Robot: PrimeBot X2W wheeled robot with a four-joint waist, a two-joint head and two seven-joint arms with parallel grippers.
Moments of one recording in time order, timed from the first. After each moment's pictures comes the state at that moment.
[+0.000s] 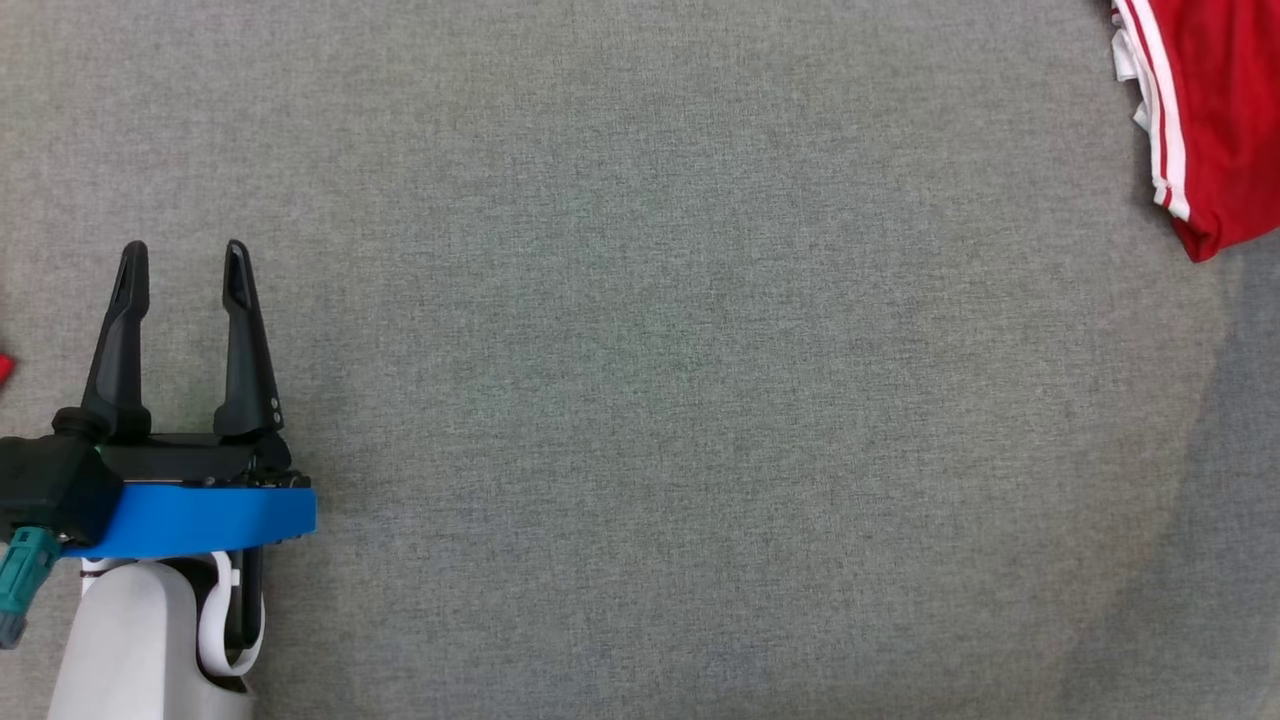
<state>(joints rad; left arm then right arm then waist) -0.26 0.18 0.02 0.08 -0.24 -0.13 -0.26 -0.97 -0.43 -0.32 0.66 -0.13 0.13 0.05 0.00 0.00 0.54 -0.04</state>
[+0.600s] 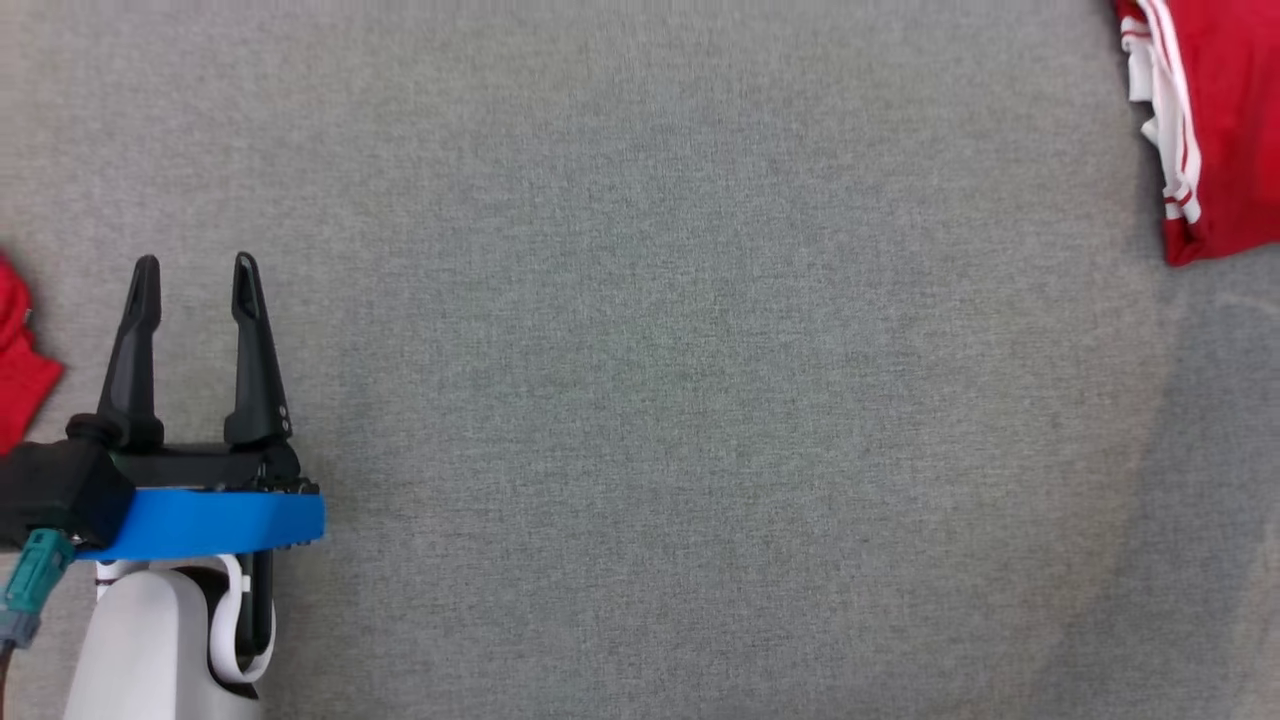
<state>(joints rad) -0.26 0.17 0.02 0.10 -0.24 -0.13 -0.26 -0.96 -0.37 -0.35 0.64 -0.22 0.13 0.01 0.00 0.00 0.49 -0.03</state>
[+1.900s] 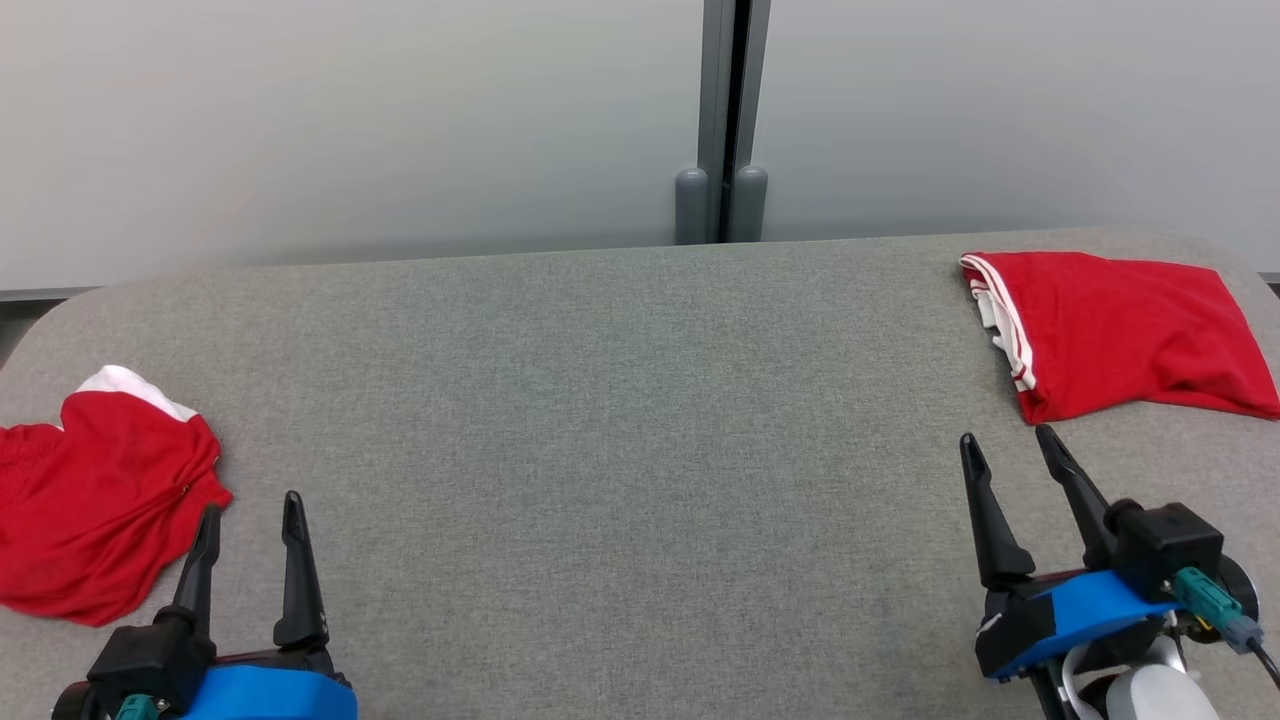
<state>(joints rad) 0.01 0.08 0.09 0.21 -0.17 -0.12 -0.26 -0.13 -0.07 -0.02 0.22 0.10 0.13 -0.16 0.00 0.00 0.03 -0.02</state>
